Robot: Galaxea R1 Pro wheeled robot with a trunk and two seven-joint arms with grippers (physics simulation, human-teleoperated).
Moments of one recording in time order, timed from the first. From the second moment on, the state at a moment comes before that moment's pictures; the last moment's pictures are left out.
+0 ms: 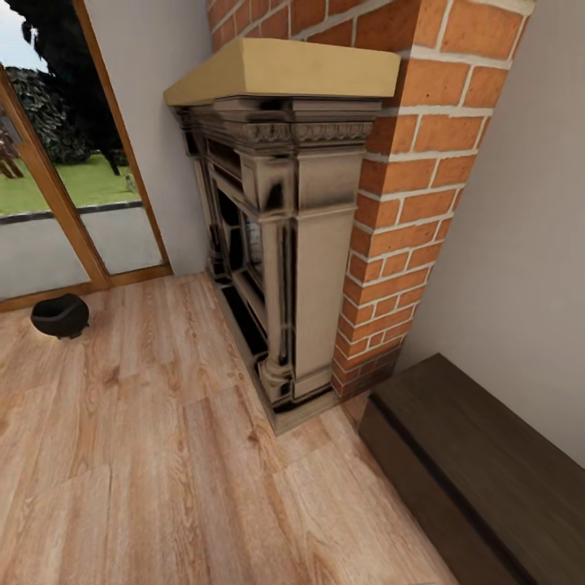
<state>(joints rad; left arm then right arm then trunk) -0.40 0.00 -0.51 -0.02 0.60 -0.10 0.20 -0.37 0.07 0.61 0.05 -0.45 -0.51 -0.21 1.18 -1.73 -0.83</state>
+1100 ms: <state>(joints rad) -0.40 0.00 -0.51 -0.02 0.60 -0.10 0.20 -0.37 0.07 0.61 0.05 -0.45 -0.51 -0.21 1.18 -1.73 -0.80</state>
